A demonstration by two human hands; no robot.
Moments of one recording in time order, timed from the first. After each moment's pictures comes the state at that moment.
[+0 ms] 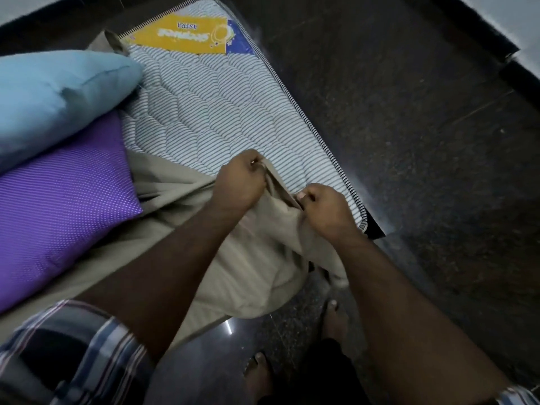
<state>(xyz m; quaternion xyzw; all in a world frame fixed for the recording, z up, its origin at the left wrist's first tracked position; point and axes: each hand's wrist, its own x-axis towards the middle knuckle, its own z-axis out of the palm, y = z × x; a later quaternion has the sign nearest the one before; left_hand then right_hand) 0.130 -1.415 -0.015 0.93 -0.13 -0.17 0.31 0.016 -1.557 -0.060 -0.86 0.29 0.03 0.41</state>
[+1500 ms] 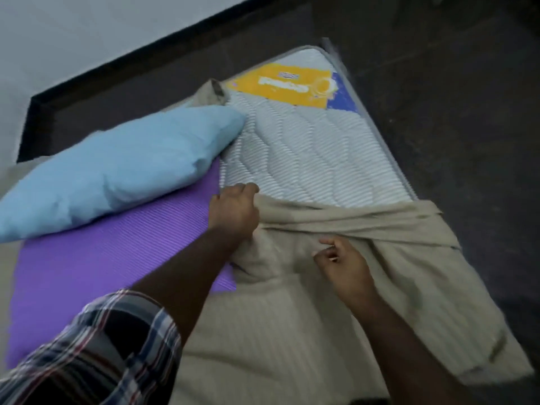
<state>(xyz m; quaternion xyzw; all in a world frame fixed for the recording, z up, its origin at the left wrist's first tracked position) 0.313 -1.267 -0.049 0.99 -0.16 -0.02 0.00 0.153 -1.460 -0.066 -0.74 0.30 0.10 0.59</state>
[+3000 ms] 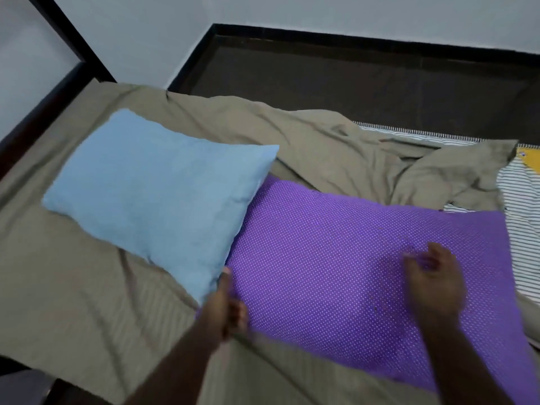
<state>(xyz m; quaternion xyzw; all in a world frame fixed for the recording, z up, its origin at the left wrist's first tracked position) 0.192 -0.691 -0.044 0.53 0.52 -0.24 0.62 0.316 -1.025 -0.020 -0.87 0.22 -0.02 0.45</state>
